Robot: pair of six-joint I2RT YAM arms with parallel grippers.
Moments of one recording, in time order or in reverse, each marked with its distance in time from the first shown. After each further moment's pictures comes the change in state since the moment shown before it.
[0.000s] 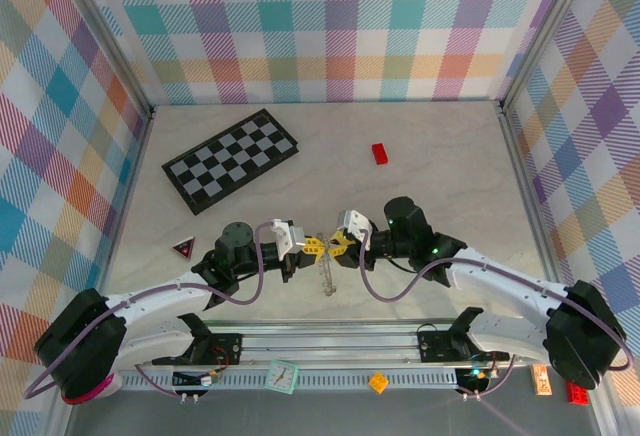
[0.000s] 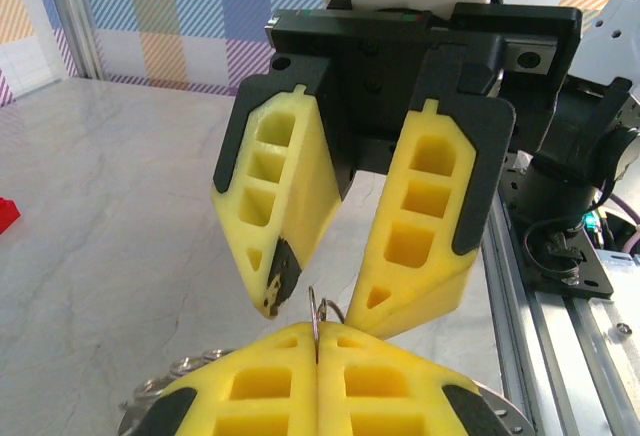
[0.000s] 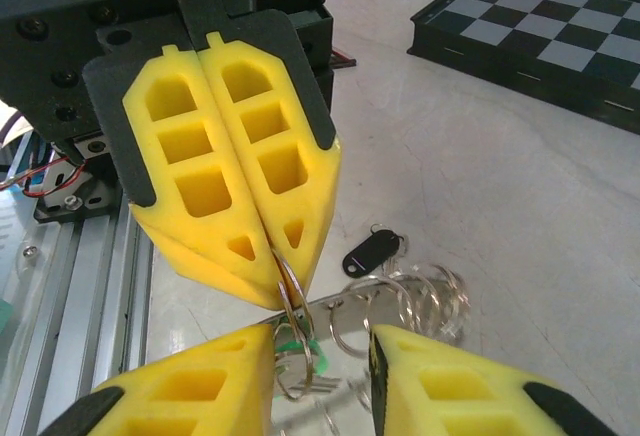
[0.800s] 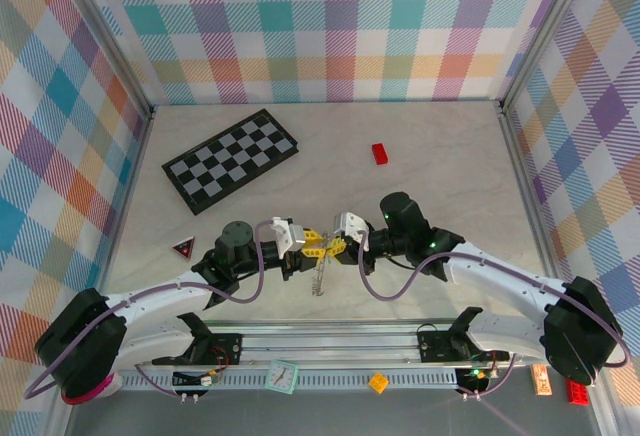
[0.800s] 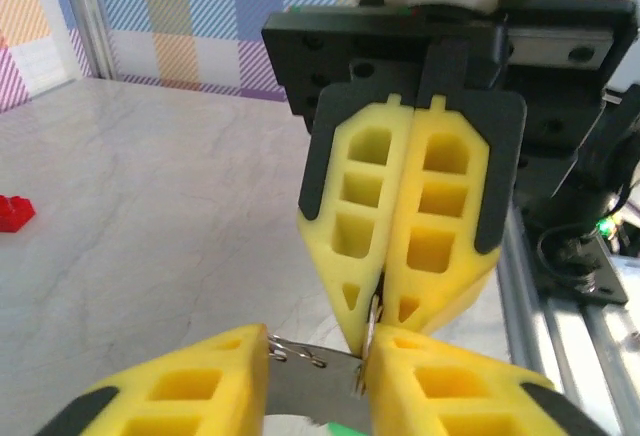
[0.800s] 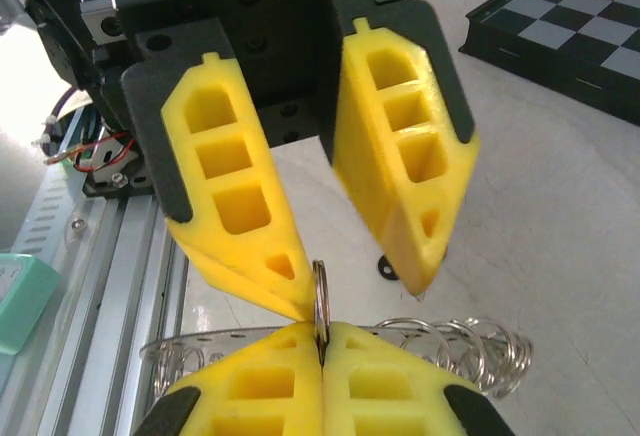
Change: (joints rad) left arm 0.002 -0.004 0.013 -0.027 -0.030 0.004; right arm -0.001 0.027 0.073 -0.128 -0.084 -0.098
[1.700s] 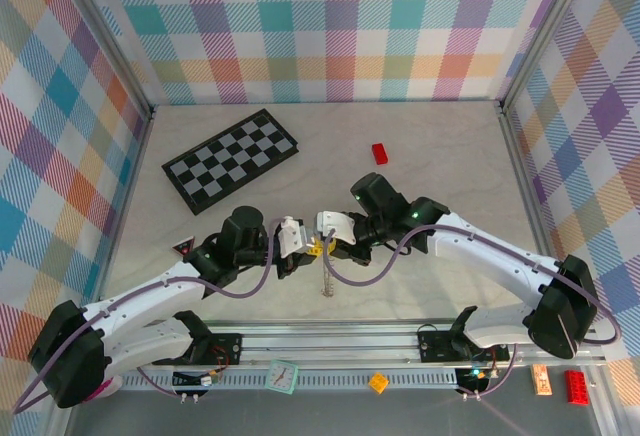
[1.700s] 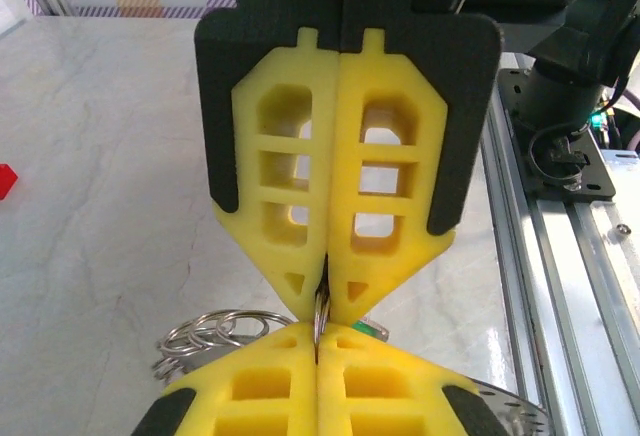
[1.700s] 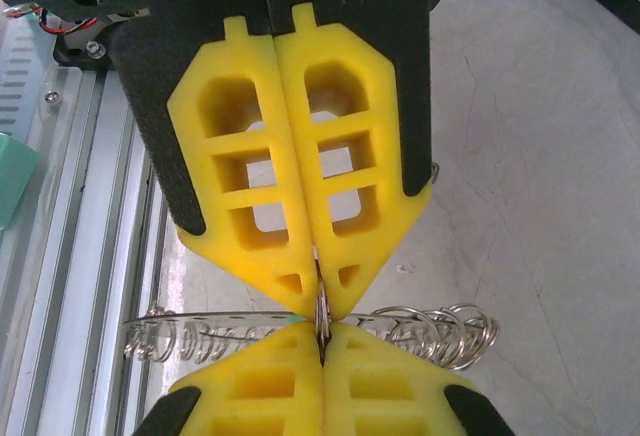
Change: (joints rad) left arm -0.006 -0.062 0.199 -0.521 0.010 0.248; right arm 0.085 0.164 0.384 -0.550 0.195 -0.252
